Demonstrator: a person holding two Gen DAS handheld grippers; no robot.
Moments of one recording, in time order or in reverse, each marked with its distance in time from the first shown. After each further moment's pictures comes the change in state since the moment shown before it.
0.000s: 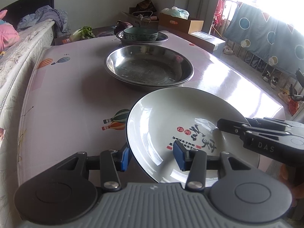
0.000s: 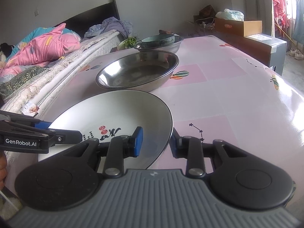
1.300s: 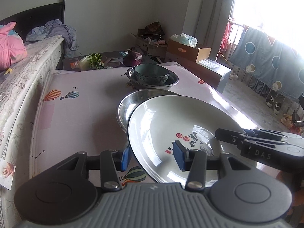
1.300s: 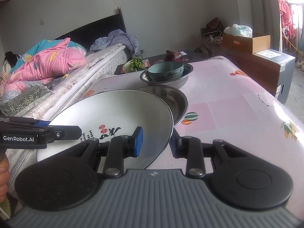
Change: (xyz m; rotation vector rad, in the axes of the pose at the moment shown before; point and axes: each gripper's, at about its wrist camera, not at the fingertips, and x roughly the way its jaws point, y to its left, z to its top) left arm -0.014 0.015 0.073 -0.061 -0.132 0.020; right arm 0.019 0.001 0.085 -0.016 -0.063 0.042
